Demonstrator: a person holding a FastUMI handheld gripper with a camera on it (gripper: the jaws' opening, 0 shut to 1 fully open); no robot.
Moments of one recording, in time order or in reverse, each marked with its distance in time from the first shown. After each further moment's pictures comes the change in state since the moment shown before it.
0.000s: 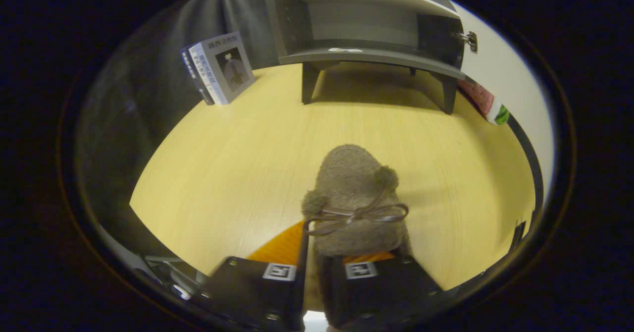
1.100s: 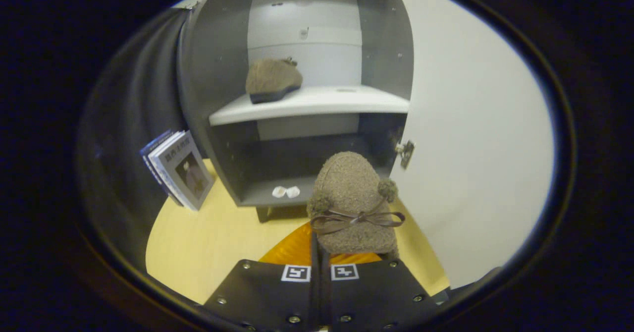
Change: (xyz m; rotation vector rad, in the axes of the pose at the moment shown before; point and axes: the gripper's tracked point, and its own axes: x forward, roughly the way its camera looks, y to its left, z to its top) arm -0.125 -0.074 0.252 0.142 -0.396 -0.262
